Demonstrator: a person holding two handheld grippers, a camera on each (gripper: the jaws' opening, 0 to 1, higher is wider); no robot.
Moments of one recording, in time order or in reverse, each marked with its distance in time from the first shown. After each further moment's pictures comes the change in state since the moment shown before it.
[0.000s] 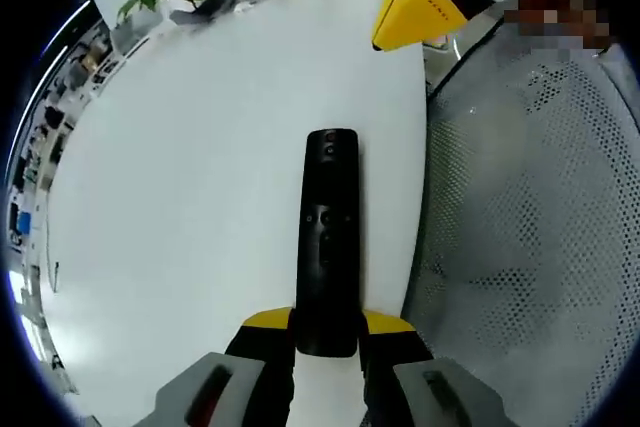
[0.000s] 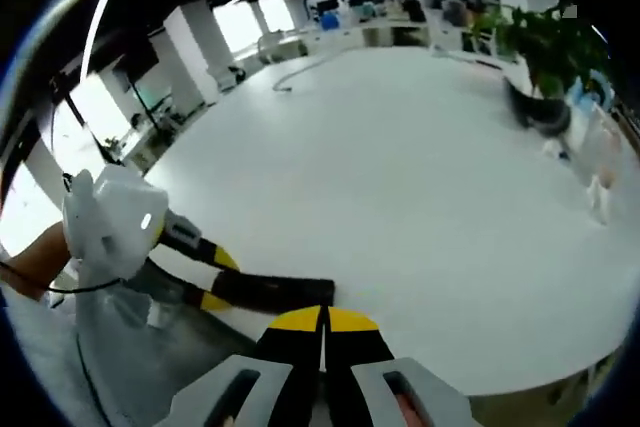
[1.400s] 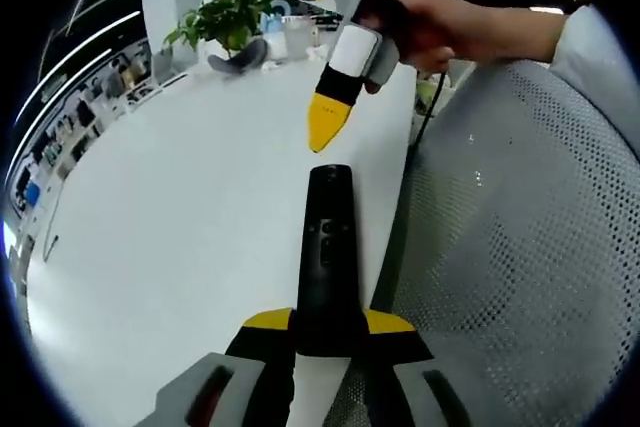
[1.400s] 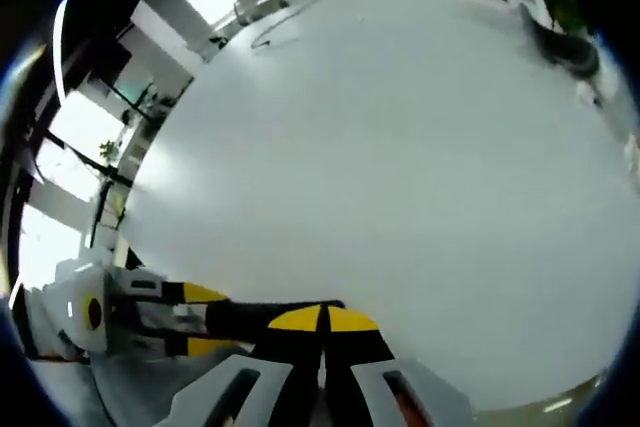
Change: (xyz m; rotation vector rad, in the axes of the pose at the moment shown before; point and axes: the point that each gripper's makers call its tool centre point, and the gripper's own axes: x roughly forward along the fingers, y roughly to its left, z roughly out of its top) left arm -0.005 -0.026 0.005 -0.096 -0.333 0.044; right arm 0.054 -0.004 -0.012 0.152 0.247 0.052
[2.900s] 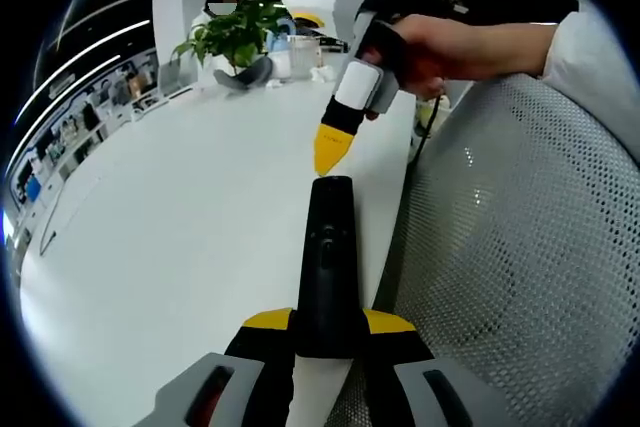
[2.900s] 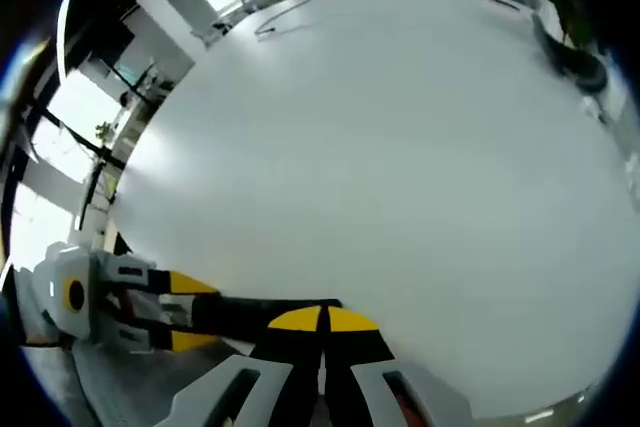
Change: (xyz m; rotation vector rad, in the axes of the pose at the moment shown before) left arm 0.006 0.002 0.008 -0.021 -0.095 -0.008; right arm 0.006 -0.005 -0.001 -0.067 0.008 -0.027
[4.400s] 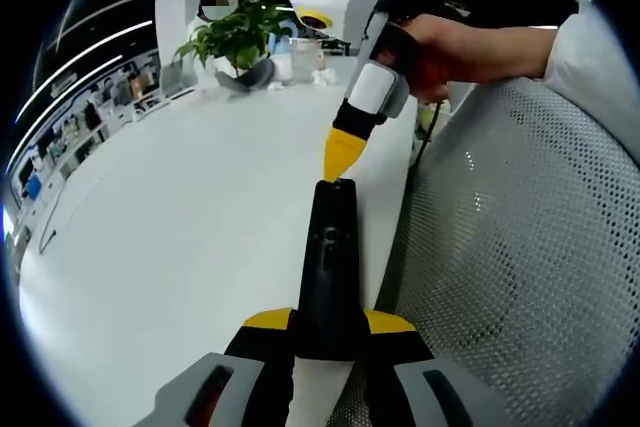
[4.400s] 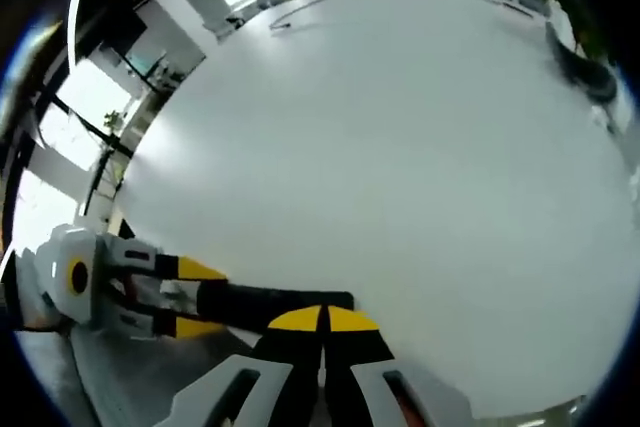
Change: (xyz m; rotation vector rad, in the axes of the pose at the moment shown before) left arm 0.000 0.001 0.000 -0.008 -0.016 0.001; right arm 0.002 0.004 -0.009 -0.052 0.033 -0.006
